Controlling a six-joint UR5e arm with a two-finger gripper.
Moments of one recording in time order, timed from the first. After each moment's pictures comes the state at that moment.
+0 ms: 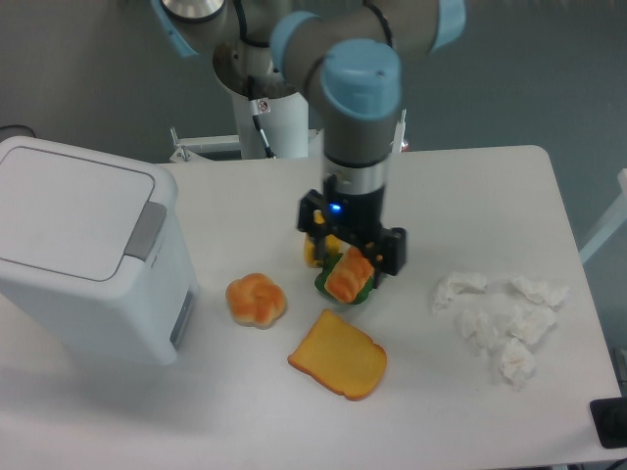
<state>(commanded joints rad) 2.40 -1.74 -1.63 -1.03 1.43 0.86</state>
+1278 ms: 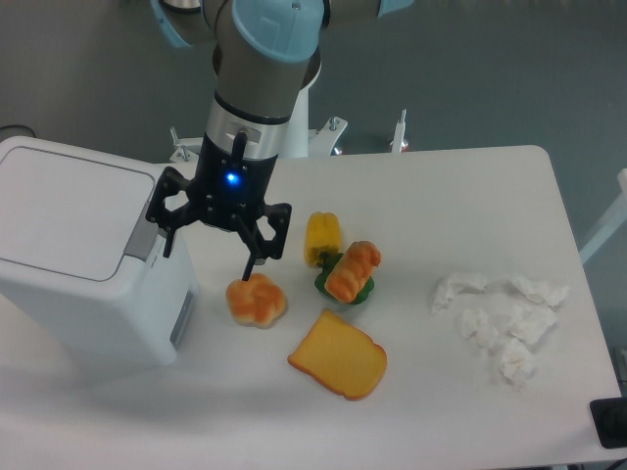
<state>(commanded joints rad) 2.32 -1.71 -1.52 -1.16 1.12 0.36</state>
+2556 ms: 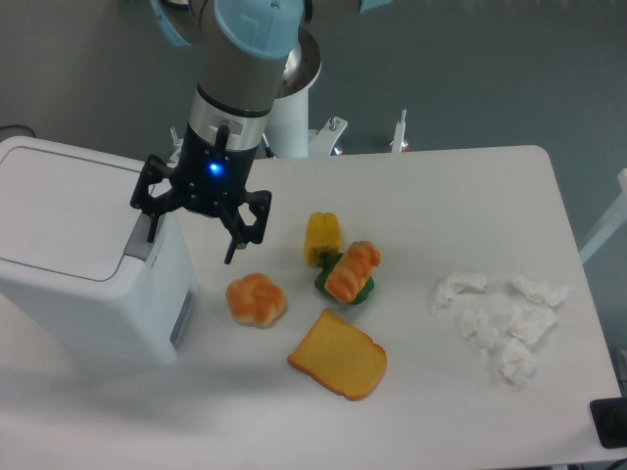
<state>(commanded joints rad) 2.31 -1.68 -1.59 -1.16 1.13 0.36</state>
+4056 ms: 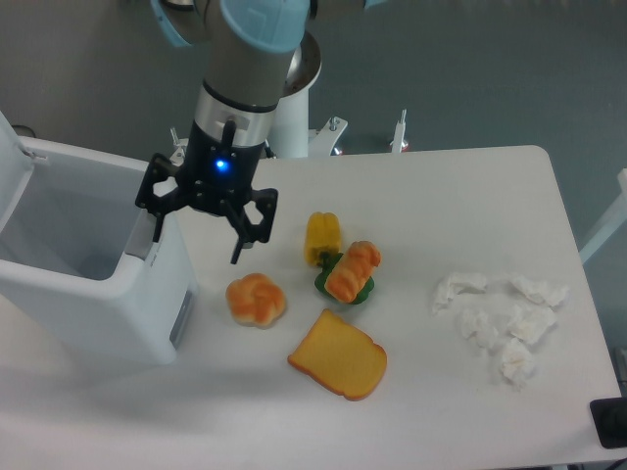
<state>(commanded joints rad) 2.40 -1.68 -1.55 -1.13 1.13 0.38</state>
